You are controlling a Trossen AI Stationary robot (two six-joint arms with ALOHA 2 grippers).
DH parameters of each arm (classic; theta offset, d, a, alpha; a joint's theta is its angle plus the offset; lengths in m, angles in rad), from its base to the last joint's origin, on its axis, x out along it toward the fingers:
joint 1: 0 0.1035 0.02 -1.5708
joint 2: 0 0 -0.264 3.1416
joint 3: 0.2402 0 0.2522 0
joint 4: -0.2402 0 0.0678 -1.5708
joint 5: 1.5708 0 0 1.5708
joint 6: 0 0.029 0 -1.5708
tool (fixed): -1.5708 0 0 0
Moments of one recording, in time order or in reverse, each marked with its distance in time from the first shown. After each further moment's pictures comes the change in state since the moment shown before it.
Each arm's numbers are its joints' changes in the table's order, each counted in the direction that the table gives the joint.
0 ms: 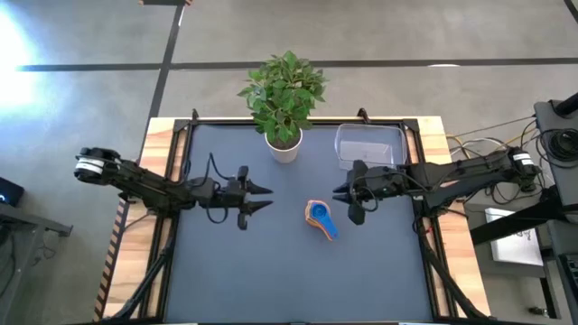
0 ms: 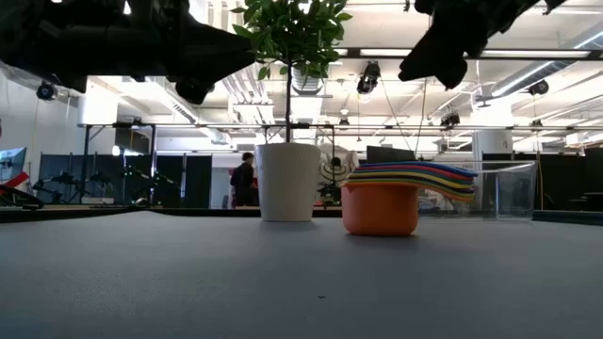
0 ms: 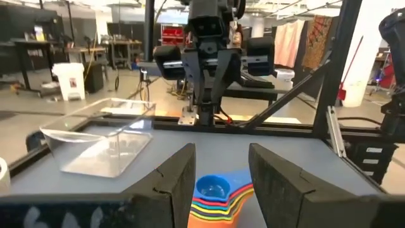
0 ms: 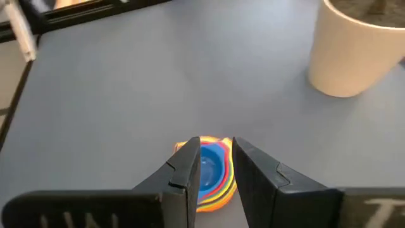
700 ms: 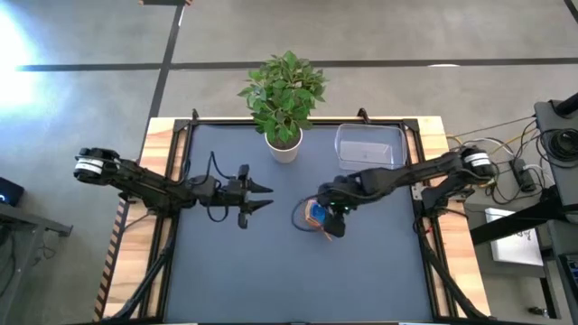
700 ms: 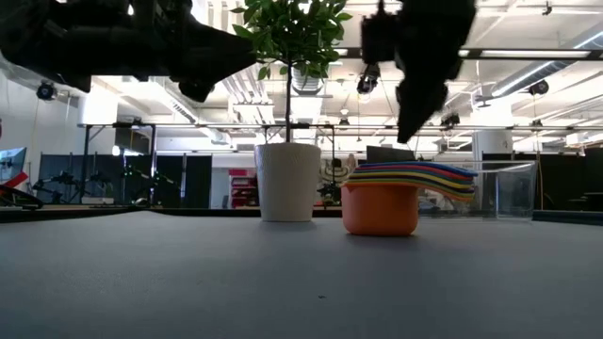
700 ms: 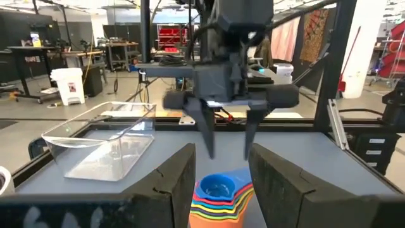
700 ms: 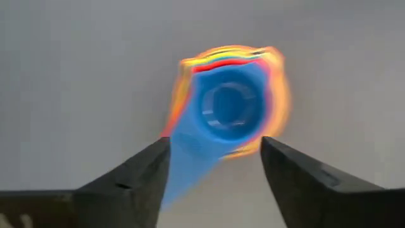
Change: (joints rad) left arm 0.024 -0.006 0.008 -0.022 -0.039 0.047; right arm 0.012 0.481 0.380 -0.439 0.151 0.116
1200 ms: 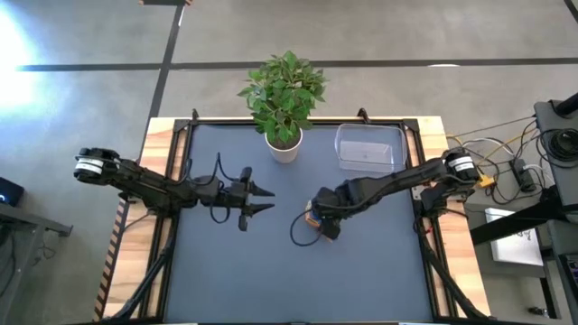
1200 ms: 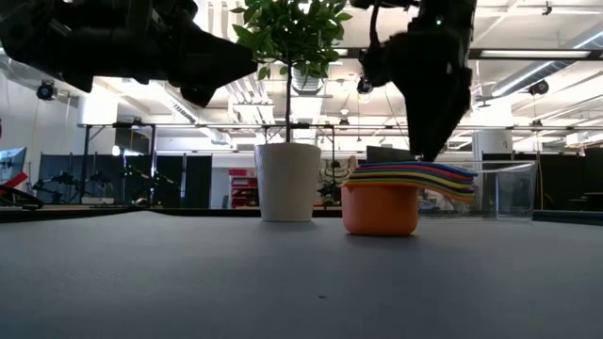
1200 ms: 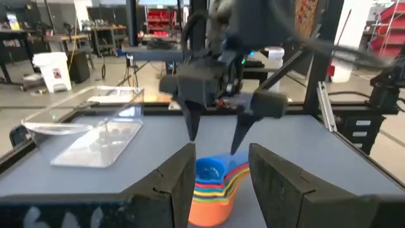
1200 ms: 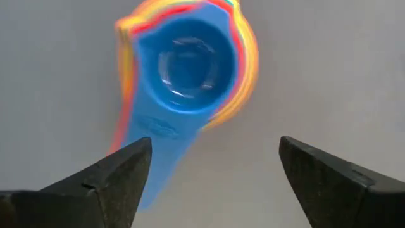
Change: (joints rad) left arm 0.002 0.001 0.019 -0.087 -0.046 -0.007; right arm 0.053 0.146 0.131 -0.249 -0.133 0.281
